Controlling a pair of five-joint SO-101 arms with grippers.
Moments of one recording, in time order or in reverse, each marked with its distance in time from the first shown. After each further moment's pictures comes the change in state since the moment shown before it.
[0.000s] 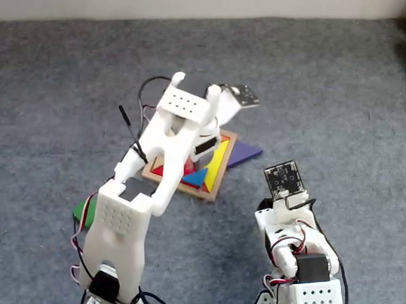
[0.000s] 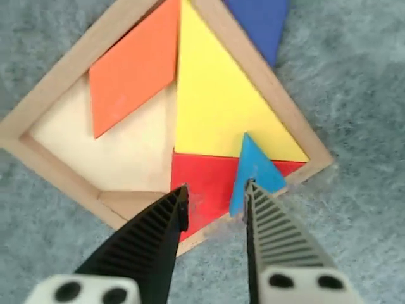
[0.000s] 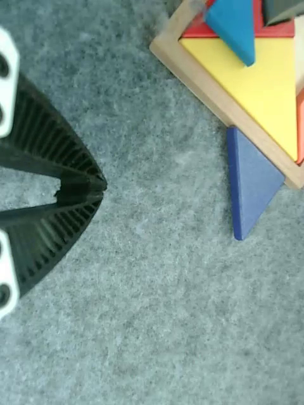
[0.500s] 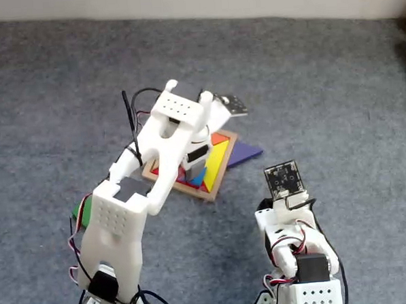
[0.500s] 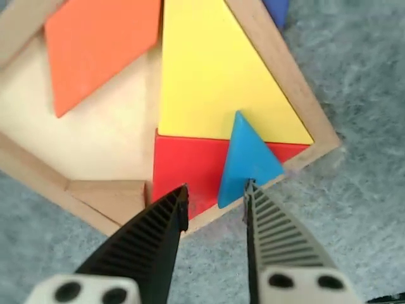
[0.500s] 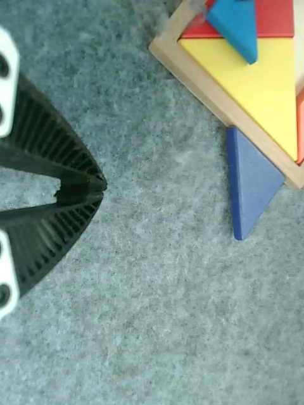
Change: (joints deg) left arm -1.0 -1.2 9.6 -3.5 0.0; right arm 0.0 0.0 0.0 0.0 0.0
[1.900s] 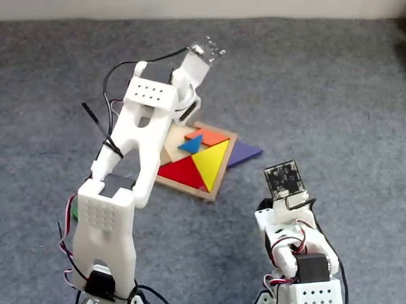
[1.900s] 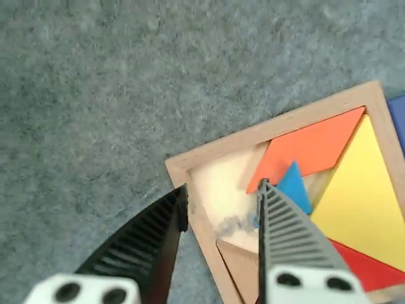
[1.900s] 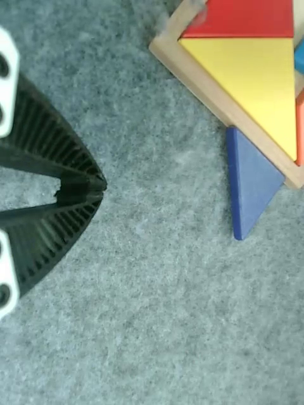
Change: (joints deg) left arm -7.3 -1.3 -9.8 -16.7 6.5; right arm 0.0 0.0 0.0 0.0 0.0
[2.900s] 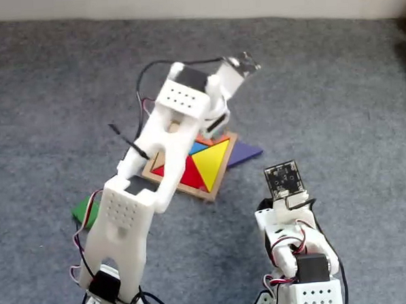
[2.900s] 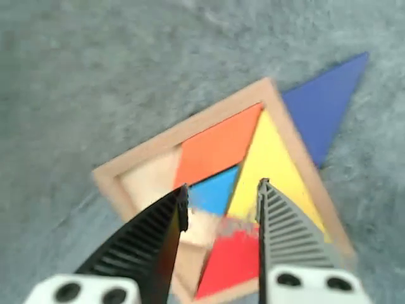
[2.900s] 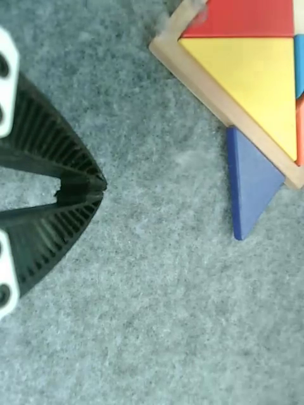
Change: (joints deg) left arm 7.2 7.0 -18.5 16.8 2.9; right arm 0.0 0.0 0.0 0.0 0.0
